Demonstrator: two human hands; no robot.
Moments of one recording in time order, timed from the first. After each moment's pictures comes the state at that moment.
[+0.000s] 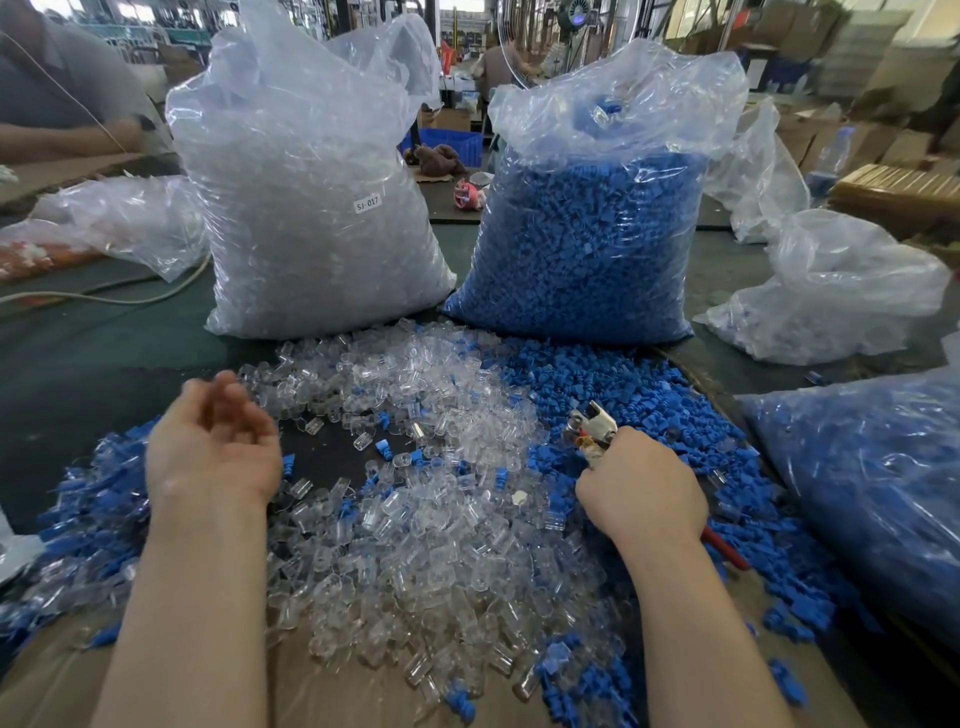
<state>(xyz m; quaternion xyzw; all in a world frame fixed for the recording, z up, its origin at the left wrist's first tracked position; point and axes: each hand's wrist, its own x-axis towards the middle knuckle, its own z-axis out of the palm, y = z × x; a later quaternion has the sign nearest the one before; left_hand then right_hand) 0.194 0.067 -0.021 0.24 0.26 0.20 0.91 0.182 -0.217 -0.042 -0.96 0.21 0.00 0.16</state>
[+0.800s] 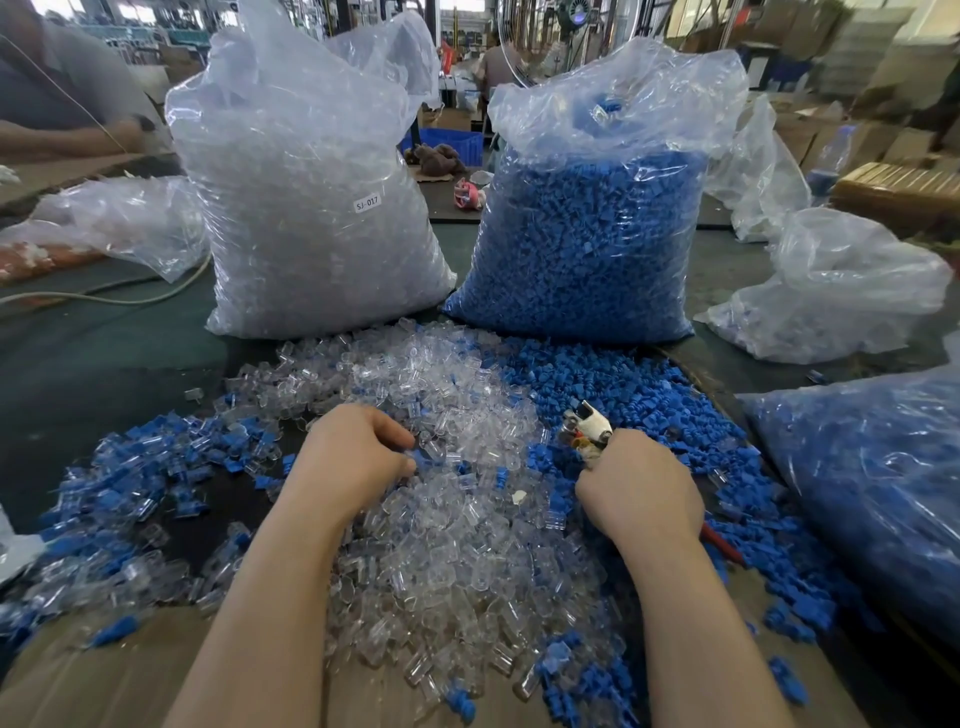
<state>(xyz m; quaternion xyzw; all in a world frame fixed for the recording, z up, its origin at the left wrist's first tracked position) 0.199 0.011 -0.034 0.91 0.11 -0.03 0.39 0.182 -0.214 -0.039 -0.97 0.20 0.01 0.16</state>
